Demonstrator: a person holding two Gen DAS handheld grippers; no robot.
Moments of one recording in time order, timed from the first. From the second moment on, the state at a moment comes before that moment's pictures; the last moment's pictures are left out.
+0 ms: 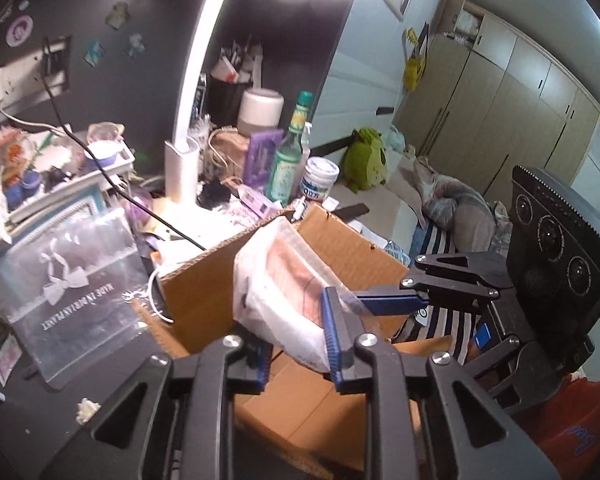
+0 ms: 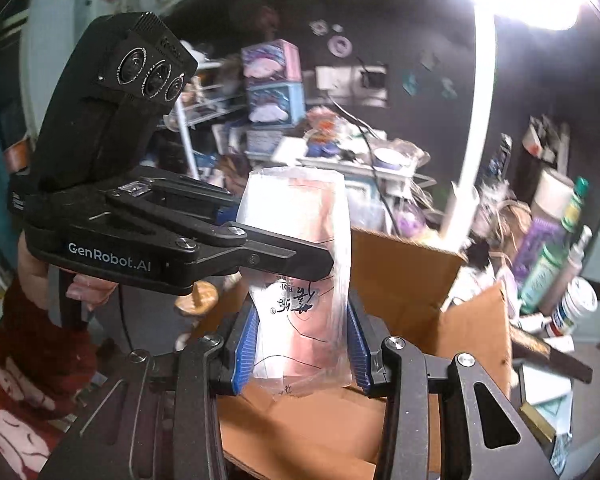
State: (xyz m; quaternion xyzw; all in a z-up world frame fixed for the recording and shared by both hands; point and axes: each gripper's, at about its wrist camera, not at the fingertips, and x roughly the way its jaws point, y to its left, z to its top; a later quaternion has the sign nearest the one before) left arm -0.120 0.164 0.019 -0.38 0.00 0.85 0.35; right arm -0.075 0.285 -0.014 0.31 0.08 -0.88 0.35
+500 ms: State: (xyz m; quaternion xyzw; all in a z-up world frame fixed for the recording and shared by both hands) left arm -0.093 0.094 0.044 -0.32 -0.03 0.91 0.28; right arm -0.074 0.283 -0.014 0.30 0.10 -0.89 0.31
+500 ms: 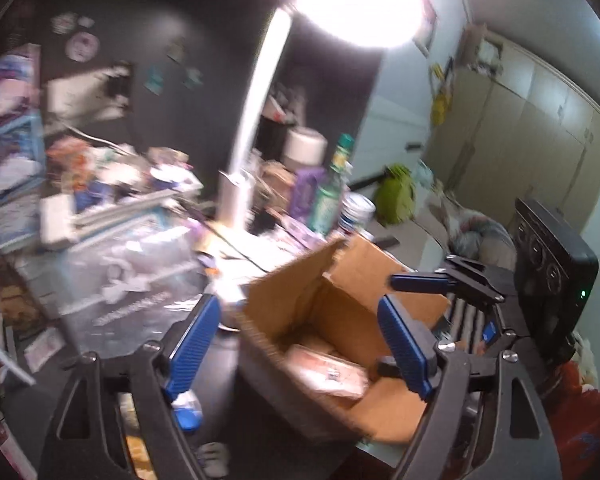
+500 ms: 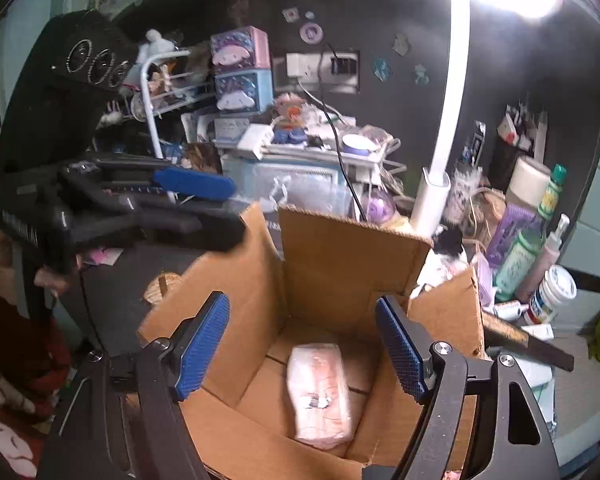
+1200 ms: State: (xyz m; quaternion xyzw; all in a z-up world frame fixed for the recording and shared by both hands) left arm 0.002 -0.095 -0.041 -0.29 -0.08 0.95 0.06; right arm -0.026 0.086 -0.077 0.36 0.12 -0.77 0.52
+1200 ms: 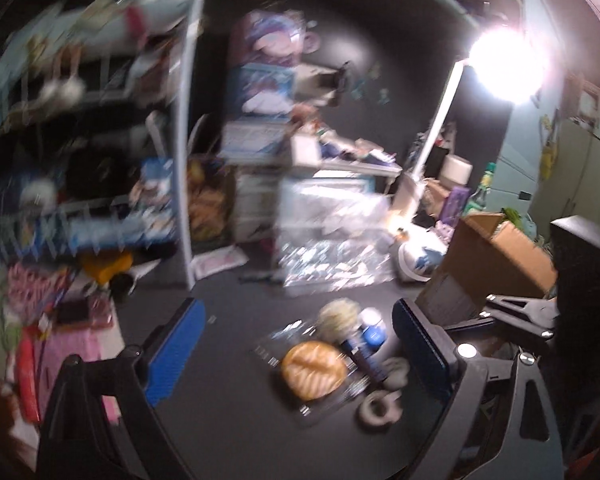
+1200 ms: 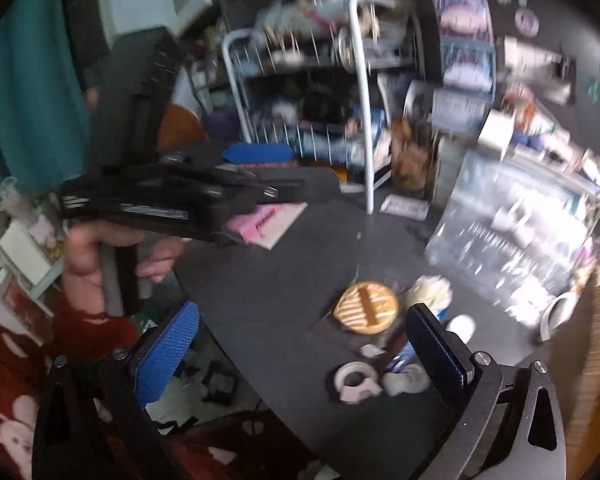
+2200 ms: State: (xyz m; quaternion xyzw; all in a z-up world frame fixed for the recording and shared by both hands) left arm 0.010 -0.163 -0.108 -0.35 -0.14 0.92 0.05; right arm -0.081 0.006 -0.183 0.41 0.18 -0.83 0.34
